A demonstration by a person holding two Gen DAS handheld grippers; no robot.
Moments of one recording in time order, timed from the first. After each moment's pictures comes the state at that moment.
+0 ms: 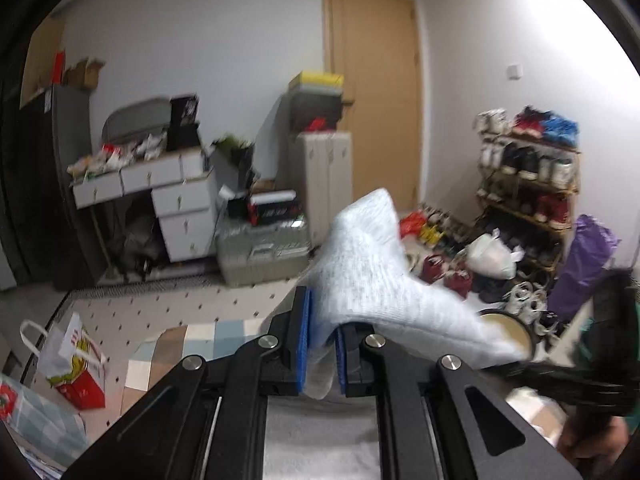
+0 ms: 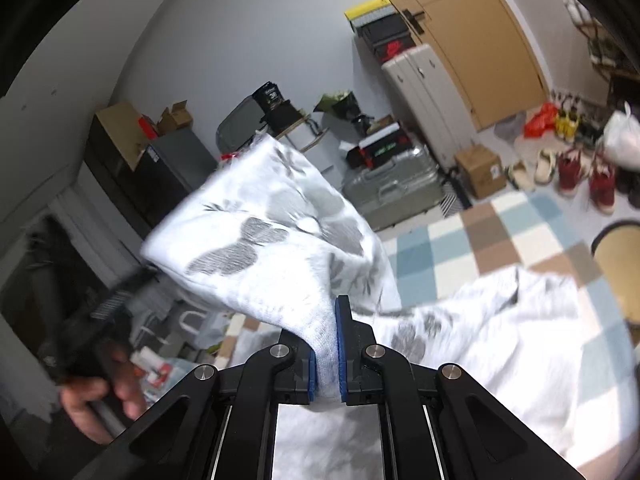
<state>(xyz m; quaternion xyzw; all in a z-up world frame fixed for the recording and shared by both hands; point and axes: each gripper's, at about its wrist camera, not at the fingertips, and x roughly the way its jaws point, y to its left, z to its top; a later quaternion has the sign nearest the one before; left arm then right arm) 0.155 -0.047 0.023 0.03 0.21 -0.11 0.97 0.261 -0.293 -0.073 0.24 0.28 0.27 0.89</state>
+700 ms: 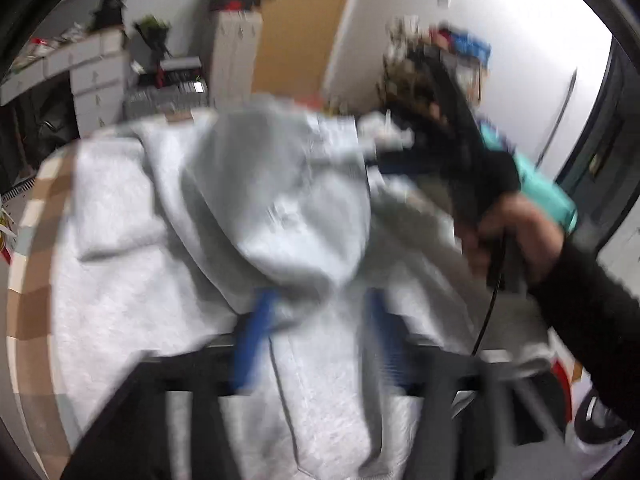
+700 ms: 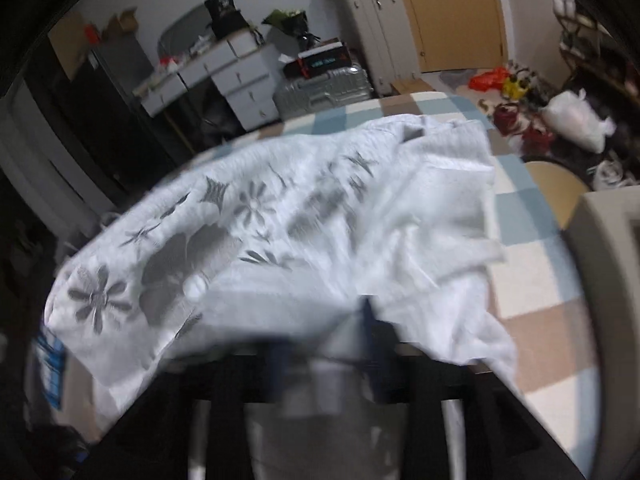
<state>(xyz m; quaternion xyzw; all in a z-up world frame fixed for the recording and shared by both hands) 0.014 -0.041 -0.108 -0.03 0.38 -0.27 0.88 0.182 -0.303 -0.137 0.09 0.42 0.13 0.89</state>
